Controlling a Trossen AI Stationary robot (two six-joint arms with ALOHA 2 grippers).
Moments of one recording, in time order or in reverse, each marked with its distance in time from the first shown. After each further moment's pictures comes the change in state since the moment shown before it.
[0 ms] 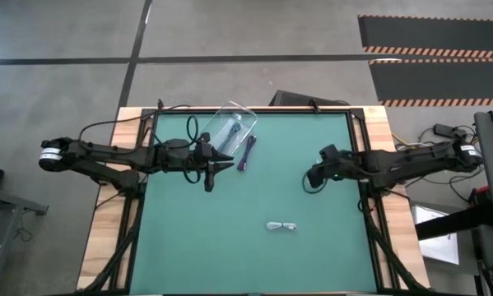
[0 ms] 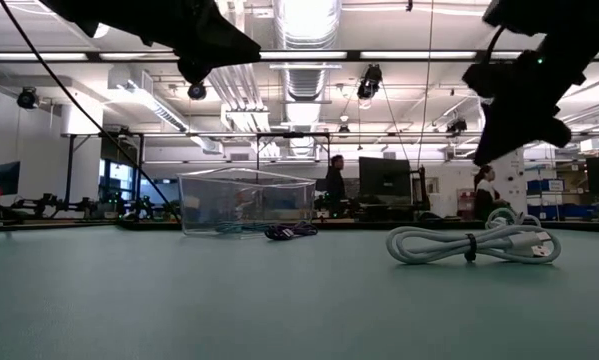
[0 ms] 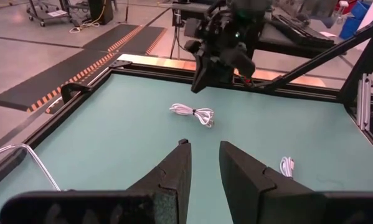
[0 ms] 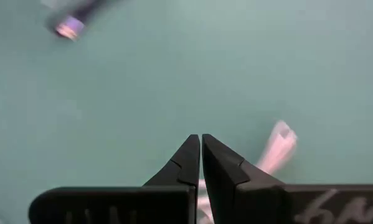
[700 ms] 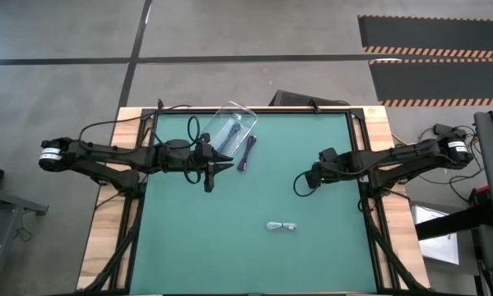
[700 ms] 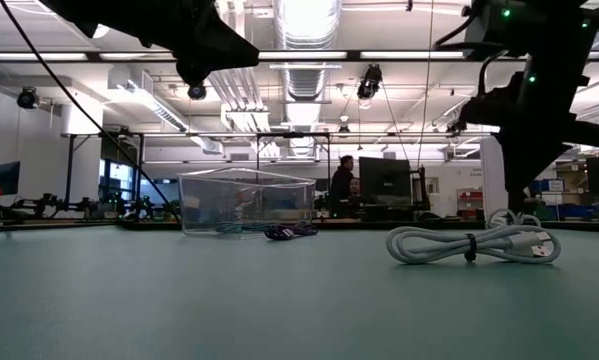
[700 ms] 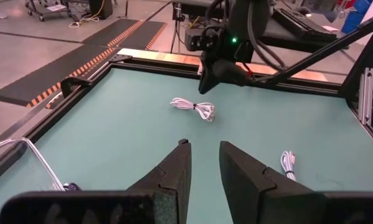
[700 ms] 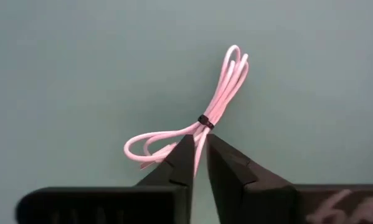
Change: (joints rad) left arm 0.000 0.000 0.000 -0.022 0.000 -0.002; right arm -0.007 0.207 0.088 -0.229 -0.092 0.271
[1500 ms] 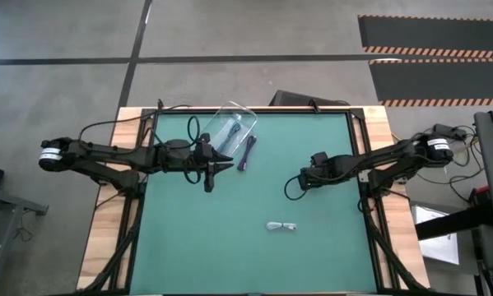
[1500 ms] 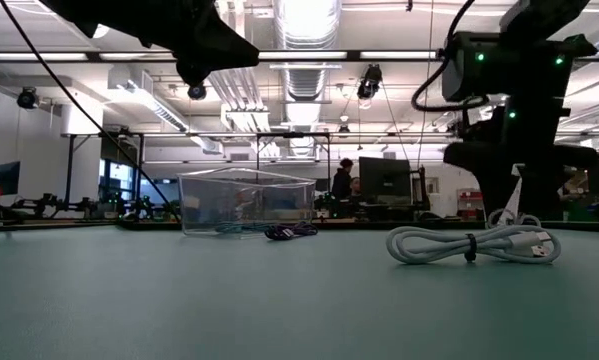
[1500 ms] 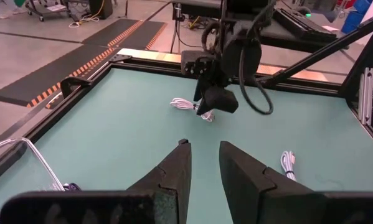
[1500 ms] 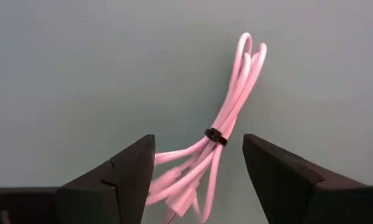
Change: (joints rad) left arm -0.001 0.000 0.000 0.000 0.000 0.000; right arm -0.006 0.239 -0.001 0.110 0.028 0.060
